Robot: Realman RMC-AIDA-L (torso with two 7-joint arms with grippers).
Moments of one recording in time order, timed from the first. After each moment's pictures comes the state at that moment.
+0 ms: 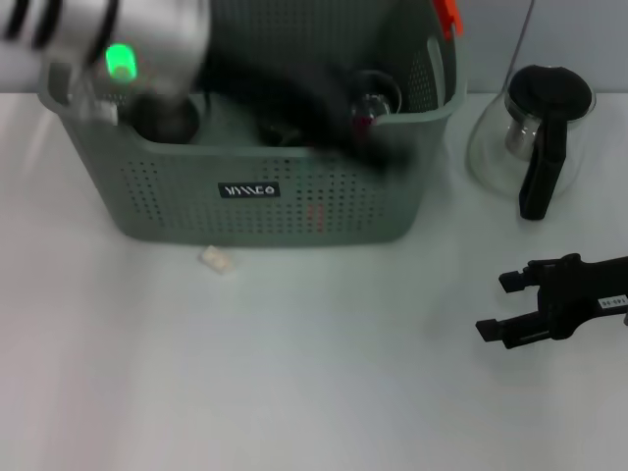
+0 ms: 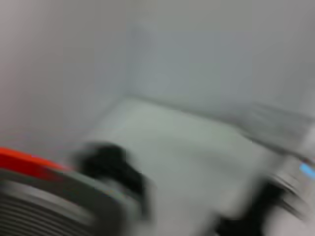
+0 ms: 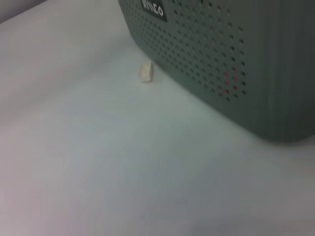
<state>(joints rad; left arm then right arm) -0.71 -2.13 1.08 1.54 2.18 1.66 -2.32 0.58 2.03 -0.86 -0.74 -2.31 -1.45 1.66</state>
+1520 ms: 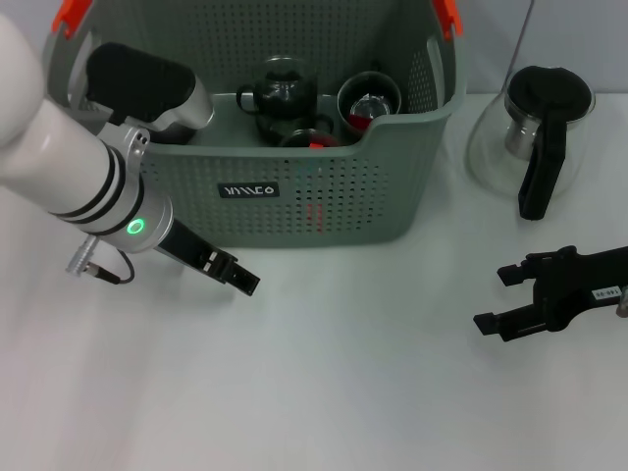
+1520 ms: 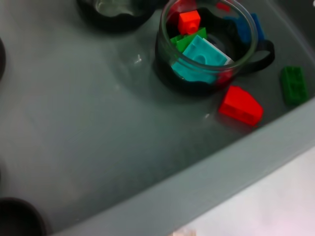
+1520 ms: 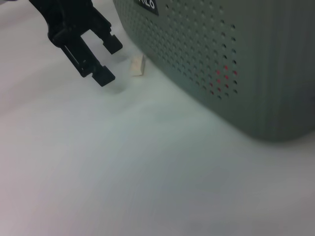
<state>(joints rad) -0.63 -2.17 1.31 1.15 2.75 1.32 -2.73 0.61 2.03 -0.86 -0.74 -2.35 -1.42 1.67</state>
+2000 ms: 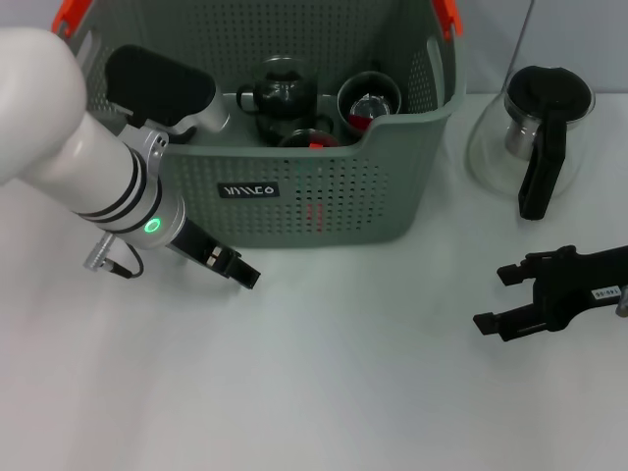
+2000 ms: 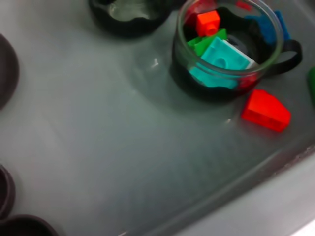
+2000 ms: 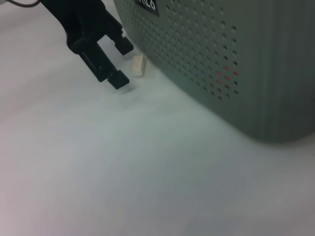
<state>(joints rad) -0.67 -2.17 1.36 1.06 2.80 1.22 -2.77 0.62 2.03 -0.86 -0.74 -2.35 -1.42 1.67</state>
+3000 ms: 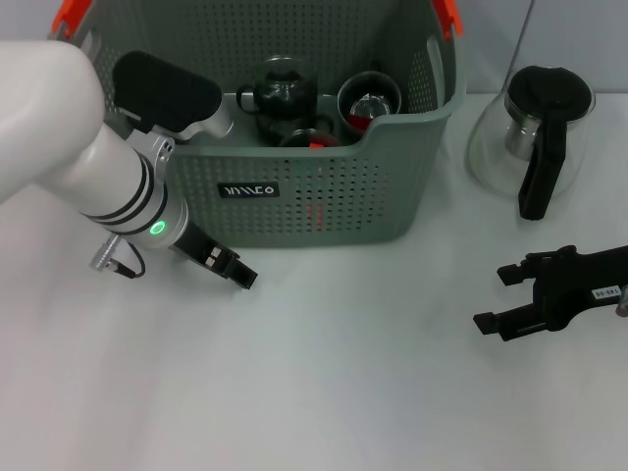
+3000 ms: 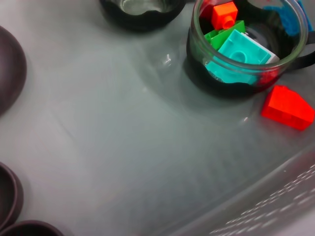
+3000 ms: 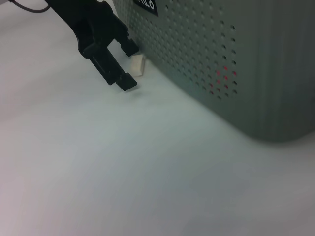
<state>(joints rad) -0.71 -2.17 1.36 0.96 2.83 1.15 -2.78 0.62 2.03 -0.86 -0.74 -2.35 -1.42 1.68</state>
